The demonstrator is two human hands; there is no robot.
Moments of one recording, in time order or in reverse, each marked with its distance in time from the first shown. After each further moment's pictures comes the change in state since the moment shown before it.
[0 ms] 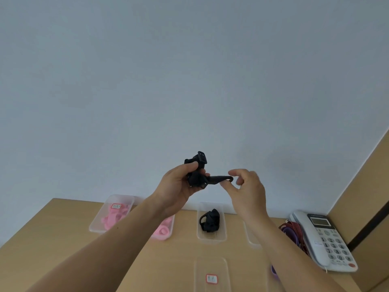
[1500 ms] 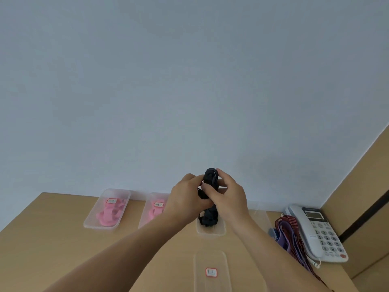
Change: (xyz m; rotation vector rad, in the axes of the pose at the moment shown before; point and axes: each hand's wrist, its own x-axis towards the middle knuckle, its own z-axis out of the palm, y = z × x) left_hand -0.003 -0.042 -0.014 1.302 0.162 0.303; right_hand -0.021 -0.015 0.043 0.311 -0.185 0.140
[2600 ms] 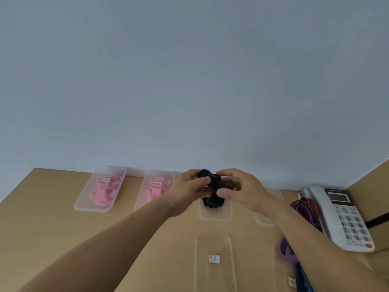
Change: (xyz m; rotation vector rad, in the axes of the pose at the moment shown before) left_hand 0.044 -0.078 0.065 -0.975 -0.350 -0.535; right_hand 0.077 0.105 -0.043 -0.069 -0.543 0.155
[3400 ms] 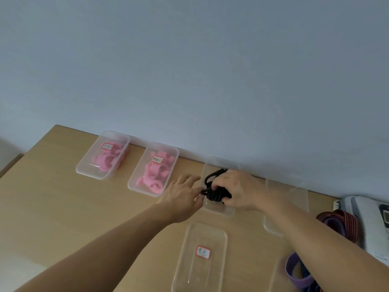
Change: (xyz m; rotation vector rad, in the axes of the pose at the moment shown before) left_hand 0.036 -0.107 -0.016 1.608 0.151 0.047; right_hand 0.092 0.100 -0.013 -0.889 -0.440 -0.448
